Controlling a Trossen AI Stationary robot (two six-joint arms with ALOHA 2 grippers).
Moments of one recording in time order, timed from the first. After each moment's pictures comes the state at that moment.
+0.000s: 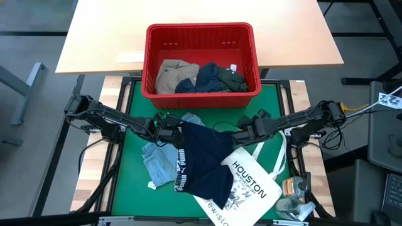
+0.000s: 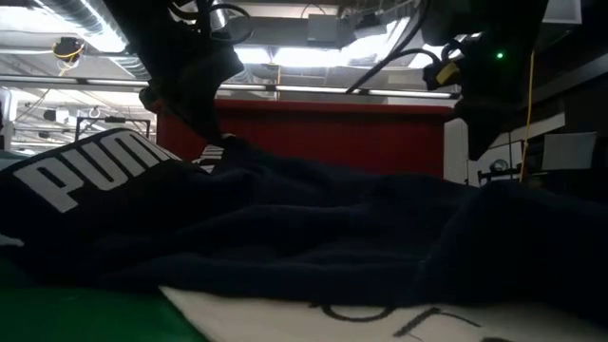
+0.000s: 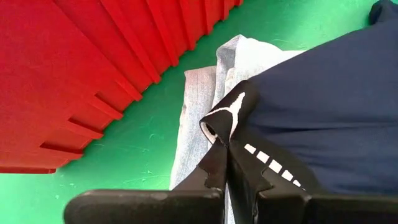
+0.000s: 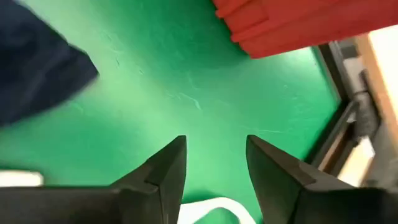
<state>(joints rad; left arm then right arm) -0.17 1.46 0.94 -0.65 -0.66 -0.83 0.15 1.53 1.07 -1.24 0.57 0.79</state>
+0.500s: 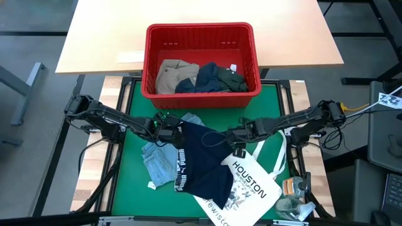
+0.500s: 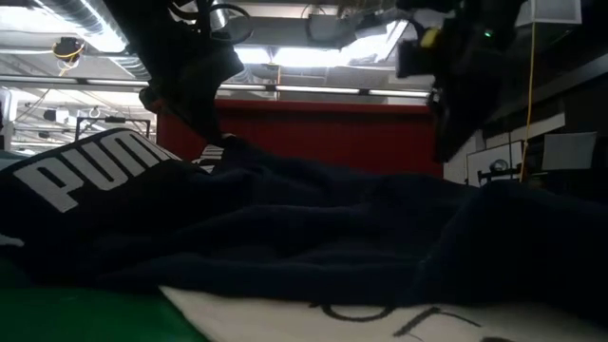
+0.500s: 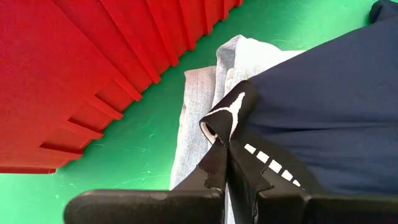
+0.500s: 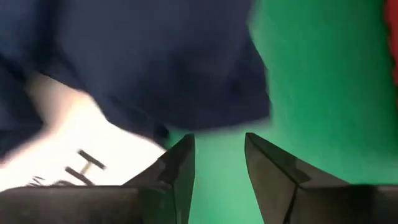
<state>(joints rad) -0.17 1.46 0.94 -0.65 -0.66 -0.83 0.14 1.53 1.07 -0.82 0.19 0.27</state>
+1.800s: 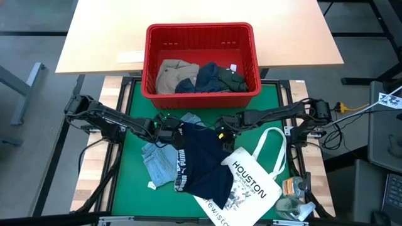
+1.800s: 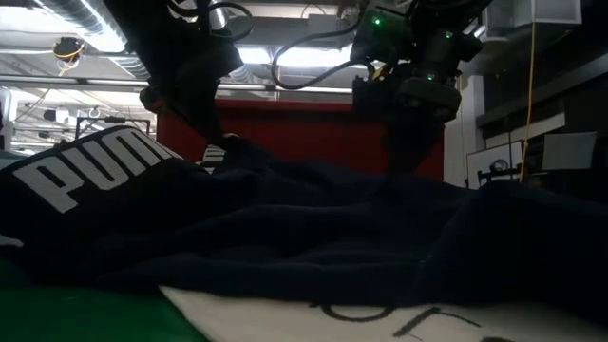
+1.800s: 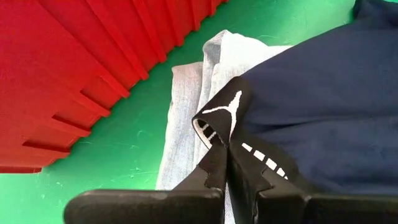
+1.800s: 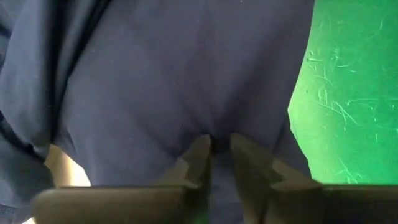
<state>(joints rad) -0.18 1.46 0.94 -0.63 -0.63 -0.83 -0.05 1.69 1.07 -0.57 -0.11 0.13</state>
